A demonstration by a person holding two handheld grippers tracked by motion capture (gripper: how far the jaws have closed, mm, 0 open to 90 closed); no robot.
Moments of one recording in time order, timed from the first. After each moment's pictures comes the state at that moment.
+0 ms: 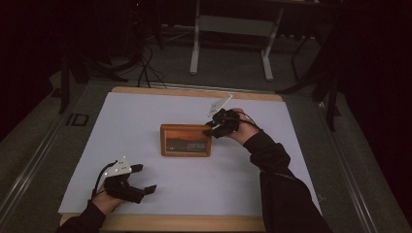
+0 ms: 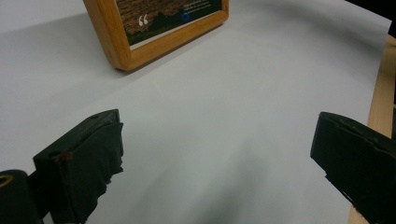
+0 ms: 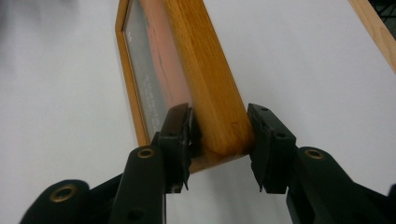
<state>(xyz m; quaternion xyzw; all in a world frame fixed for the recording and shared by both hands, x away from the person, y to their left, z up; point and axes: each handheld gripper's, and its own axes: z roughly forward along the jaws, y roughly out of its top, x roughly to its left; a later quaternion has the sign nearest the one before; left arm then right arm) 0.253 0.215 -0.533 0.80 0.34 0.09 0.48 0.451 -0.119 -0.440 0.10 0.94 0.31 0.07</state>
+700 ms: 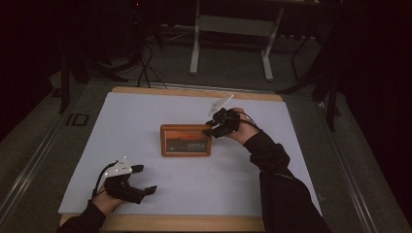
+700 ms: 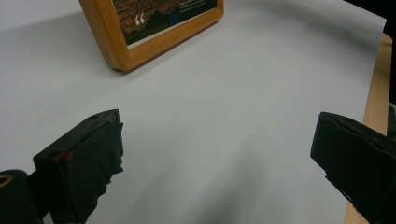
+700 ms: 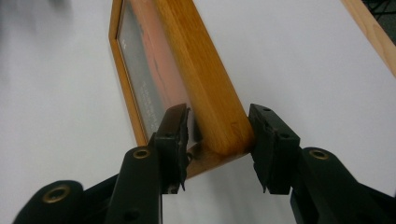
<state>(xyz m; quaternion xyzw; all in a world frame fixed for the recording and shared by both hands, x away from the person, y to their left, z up) 0.253 0.214 -0.534 0.80 0.34 0.09 0.49 0.449 -0.120 -0.439 0.11 0.94 0.32 0.08</state>
